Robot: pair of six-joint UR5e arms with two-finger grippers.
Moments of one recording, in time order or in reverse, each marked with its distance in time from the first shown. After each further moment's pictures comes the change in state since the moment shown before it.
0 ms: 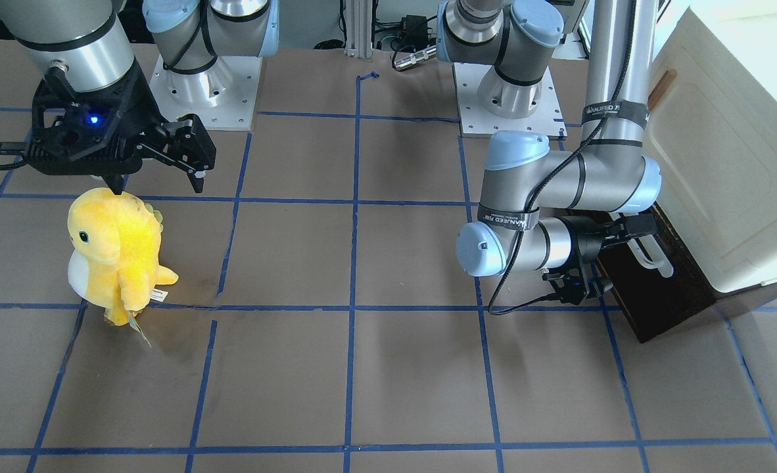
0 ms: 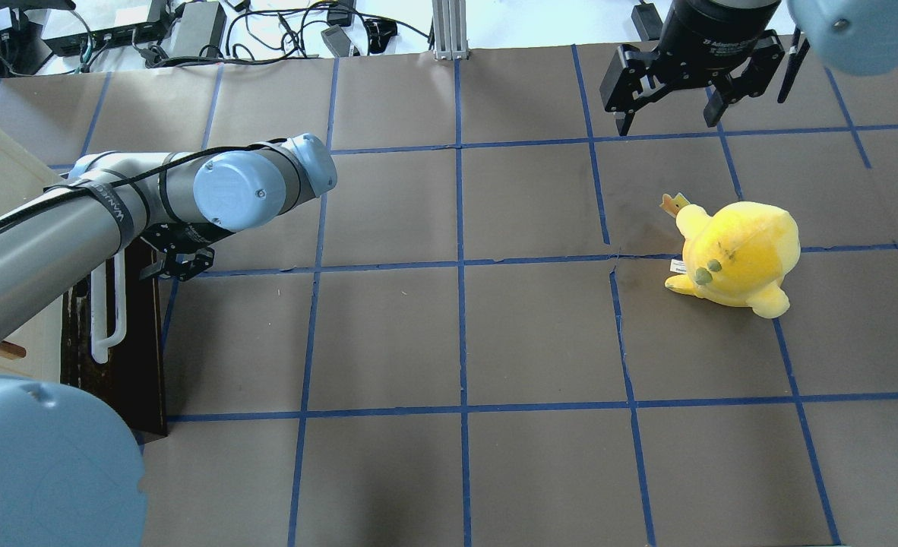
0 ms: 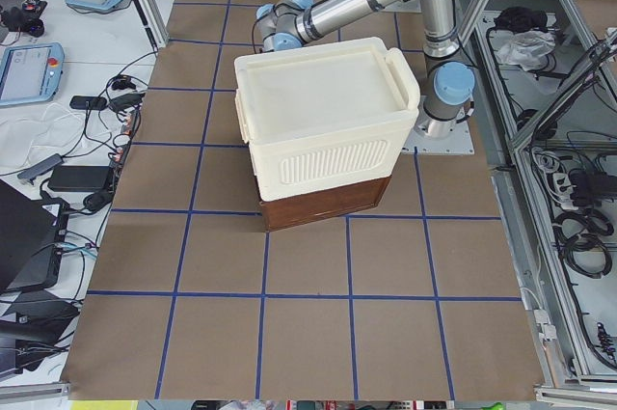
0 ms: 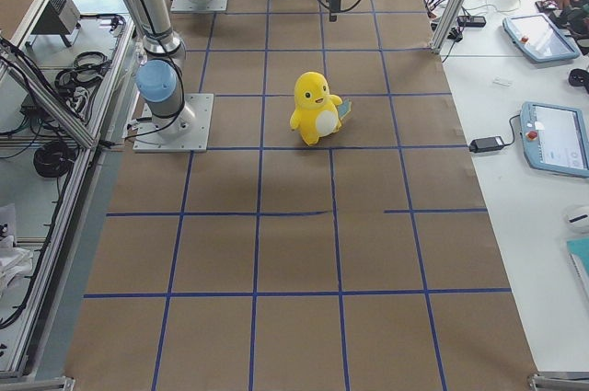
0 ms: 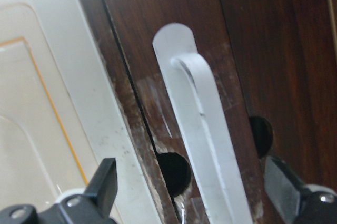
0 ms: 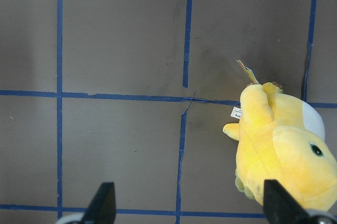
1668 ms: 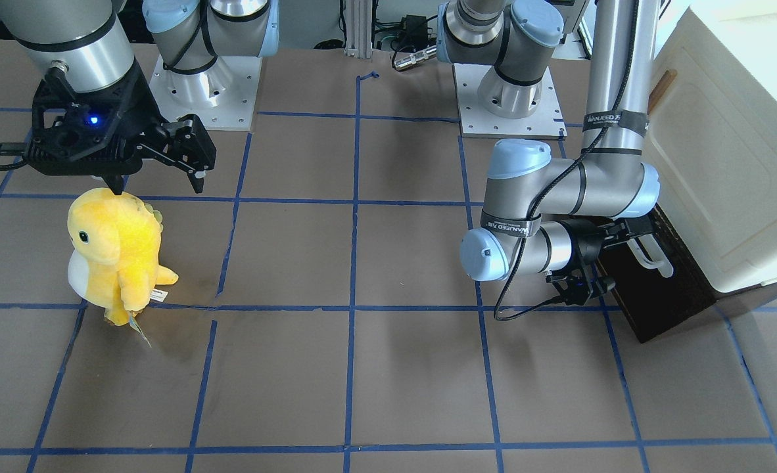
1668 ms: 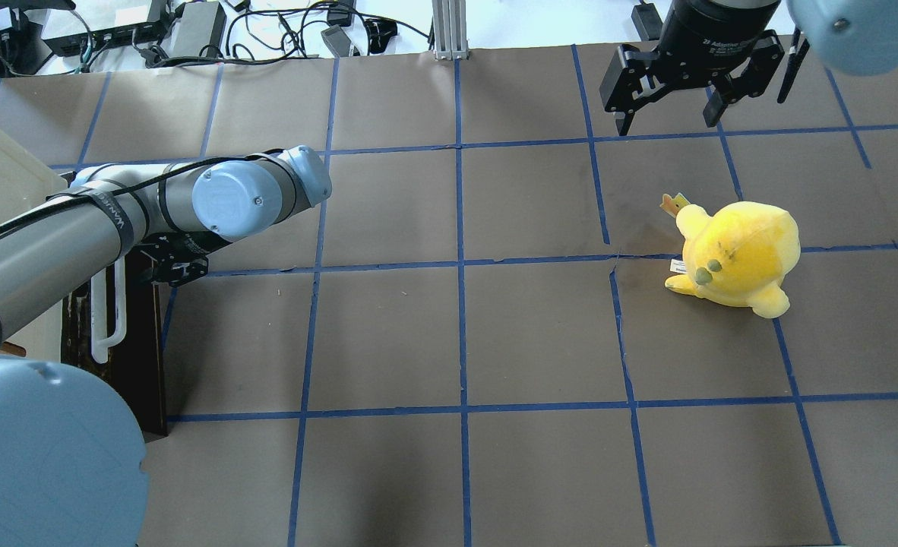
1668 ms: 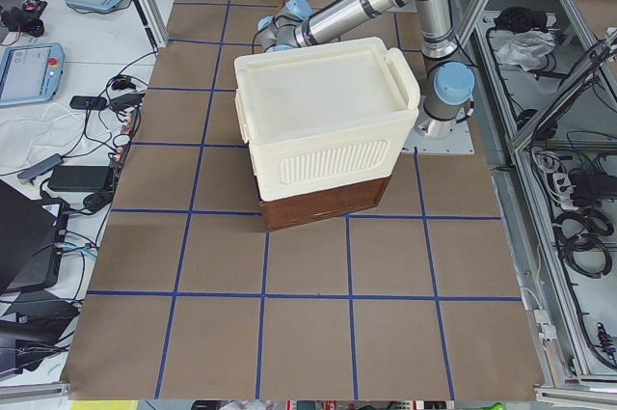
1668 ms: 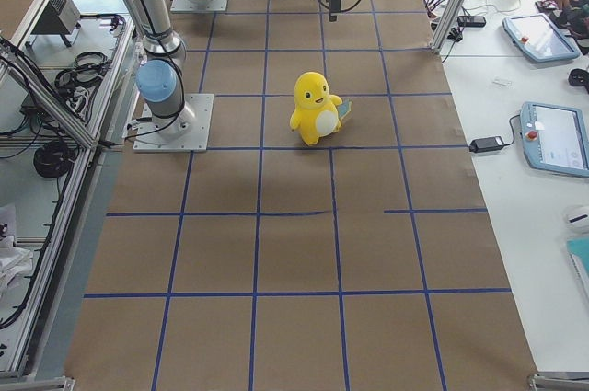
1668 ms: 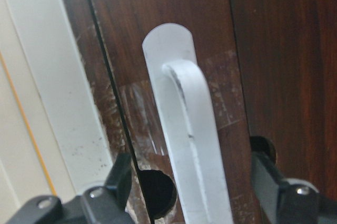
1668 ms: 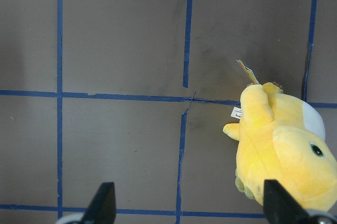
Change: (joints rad) left arm 0.010 -0.015 -0.018 0.011 -0.009 -0.077; right arm 0.000 0.000 0.000 0.000 0.000 0.000
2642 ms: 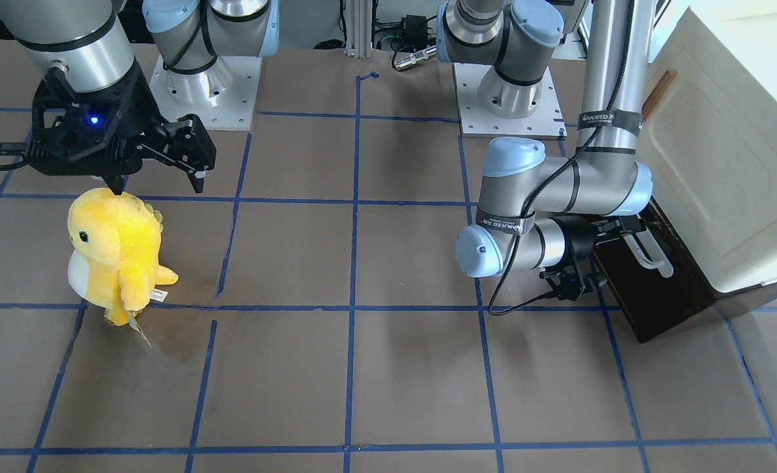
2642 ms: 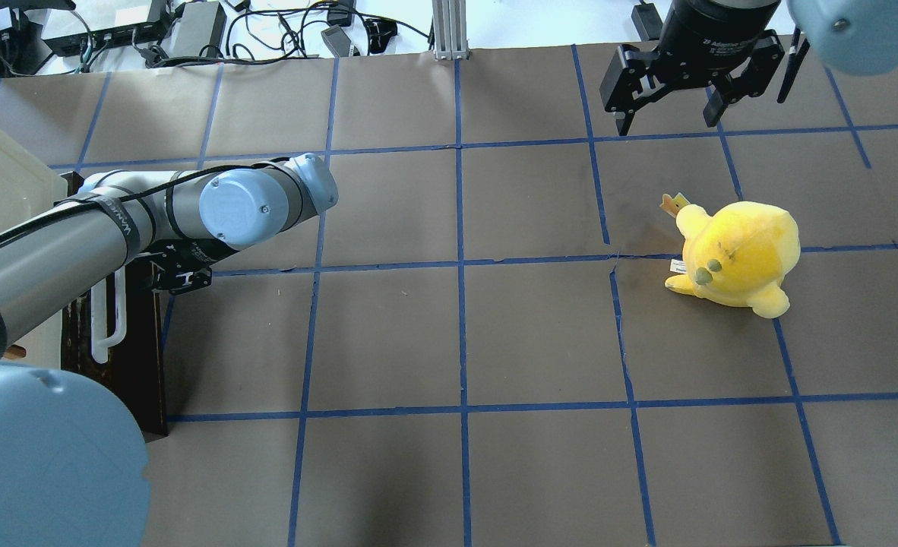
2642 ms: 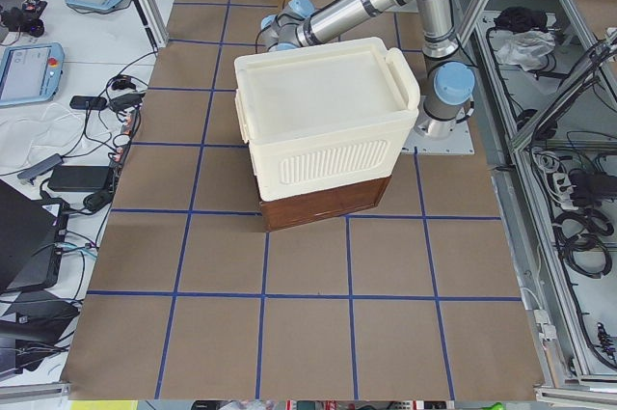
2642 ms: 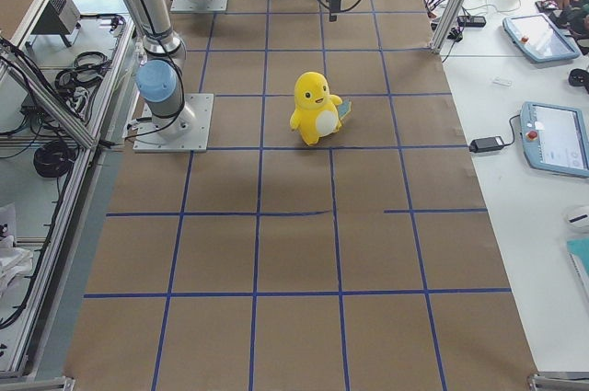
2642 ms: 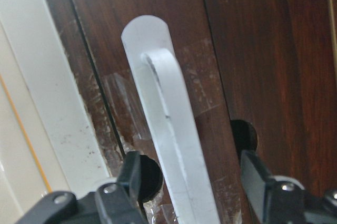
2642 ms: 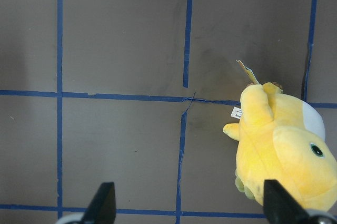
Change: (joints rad) left arm -0.004 0.004 -0.026 0.004 -0.017 0.003; right arm 0.000 0.000 0.000 0.000 0.000 -0.001
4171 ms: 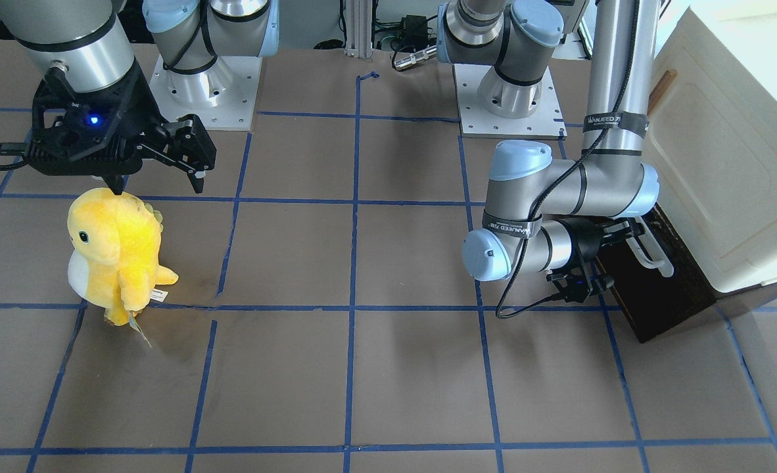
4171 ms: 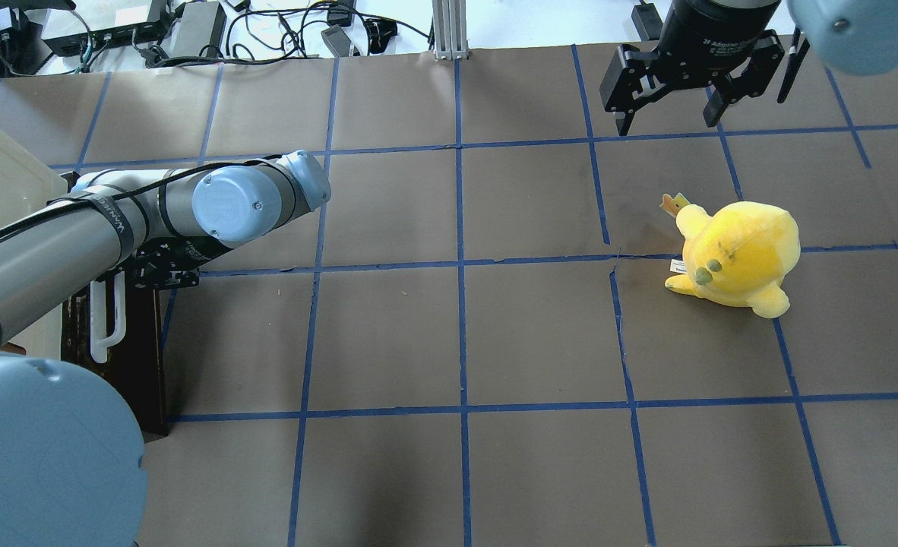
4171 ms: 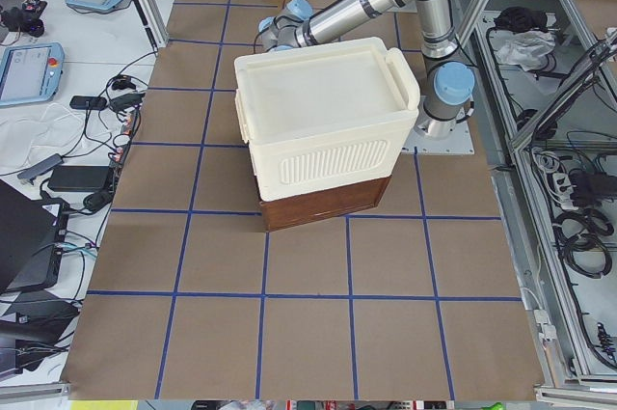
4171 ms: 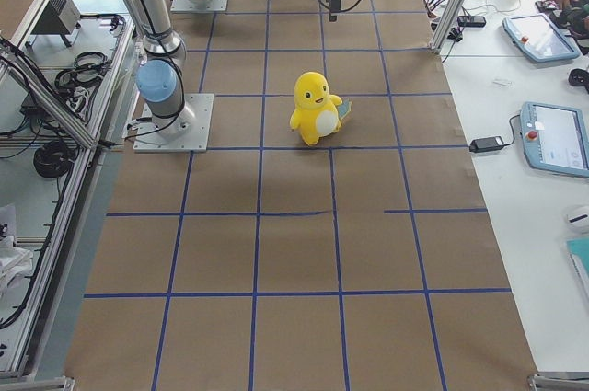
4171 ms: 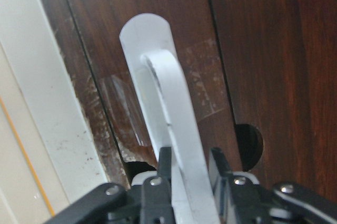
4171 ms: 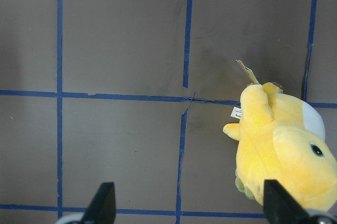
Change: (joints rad) left arm 0.017 -0.005 0.007 0.002 0.000 0.001; right arm 0.000 0.000 0.000 0.000 0.000 0.001
